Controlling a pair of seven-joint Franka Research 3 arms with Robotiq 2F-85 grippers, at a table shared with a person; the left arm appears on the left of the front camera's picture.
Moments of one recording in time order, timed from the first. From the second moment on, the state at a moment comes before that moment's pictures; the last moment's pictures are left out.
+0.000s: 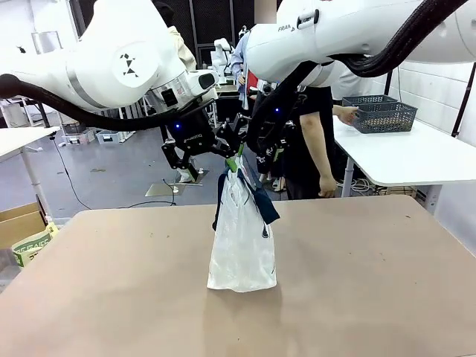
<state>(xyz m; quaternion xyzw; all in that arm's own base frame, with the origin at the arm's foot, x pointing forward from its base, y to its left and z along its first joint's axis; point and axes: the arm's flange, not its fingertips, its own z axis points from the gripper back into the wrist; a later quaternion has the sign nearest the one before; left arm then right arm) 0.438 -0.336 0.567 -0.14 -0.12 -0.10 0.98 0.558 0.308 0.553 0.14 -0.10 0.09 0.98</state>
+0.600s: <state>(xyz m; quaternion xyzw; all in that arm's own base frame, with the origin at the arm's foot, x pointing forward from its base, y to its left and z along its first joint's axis) 0.445 -0.329 0.564 -0.14 -0.11 -0.09 0.98 0.552 0.320 0.559 0.14 -0.10 0.10 0.98</state>
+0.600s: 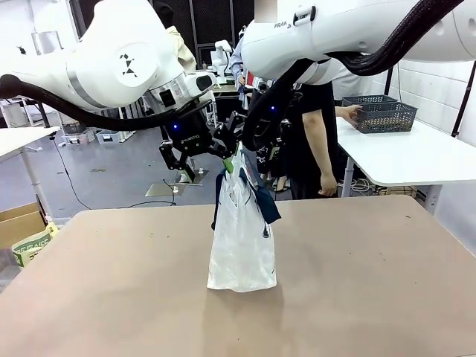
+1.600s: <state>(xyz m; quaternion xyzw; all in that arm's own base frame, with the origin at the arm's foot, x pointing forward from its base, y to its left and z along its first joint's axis) 0.461 -0.335 0.558 -0.14 -0.09 -0.08 0.98 0.558 0.315 0.536 0.13 -0.07 0.10 0.98</state>
